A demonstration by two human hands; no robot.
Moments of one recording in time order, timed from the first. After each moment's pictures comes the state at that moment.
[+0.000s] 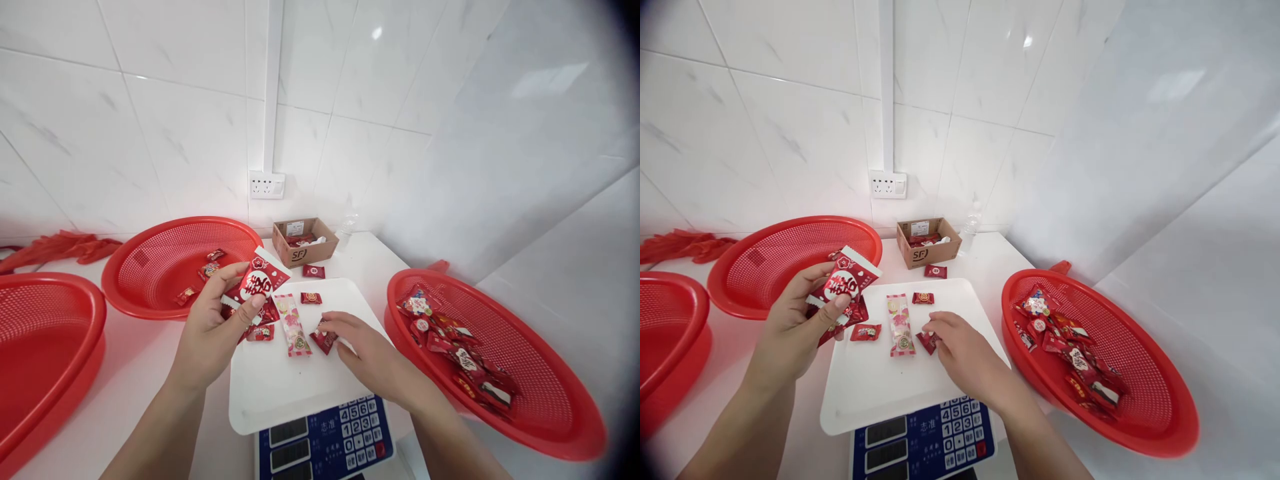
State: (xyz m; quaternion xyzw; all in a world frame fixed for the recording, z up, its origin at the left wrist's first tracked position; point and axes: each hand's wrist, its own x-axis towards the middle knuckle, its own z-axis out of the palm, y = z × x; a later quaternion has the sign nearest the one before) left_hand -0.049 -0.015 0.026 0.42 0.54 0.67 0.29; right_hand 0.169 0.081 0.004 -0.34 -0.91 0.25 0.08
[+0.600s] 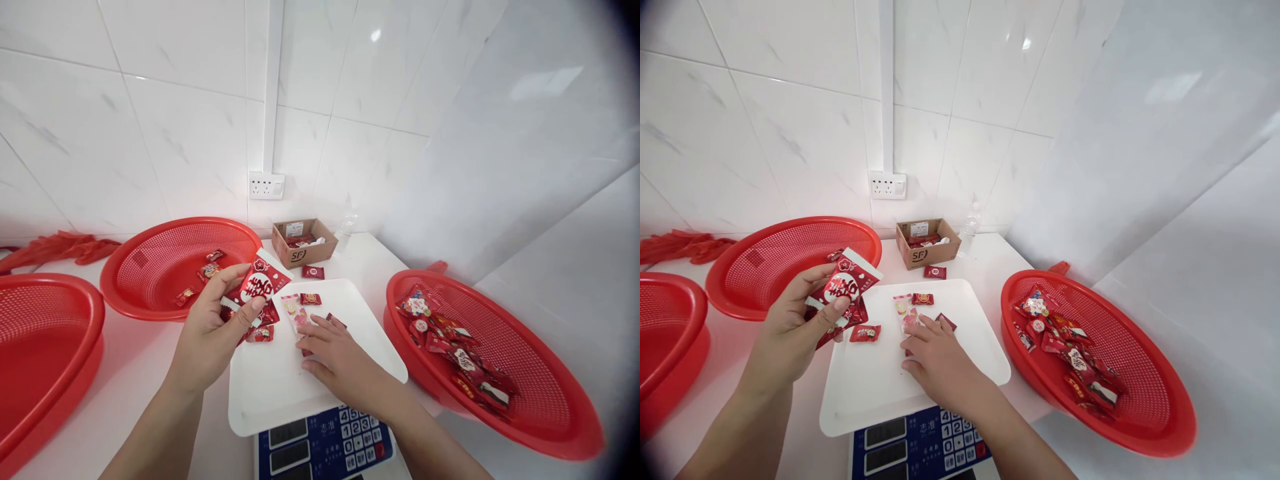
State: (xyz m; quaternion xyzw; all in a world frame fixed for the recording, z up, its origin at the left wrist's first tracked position) left_hand -0.049 -0.016 0.027 0.44 0.57 0.65 0.27; right_hand 0.142 0.063 -0.002 -0.26 -0.94 0.20 0.02
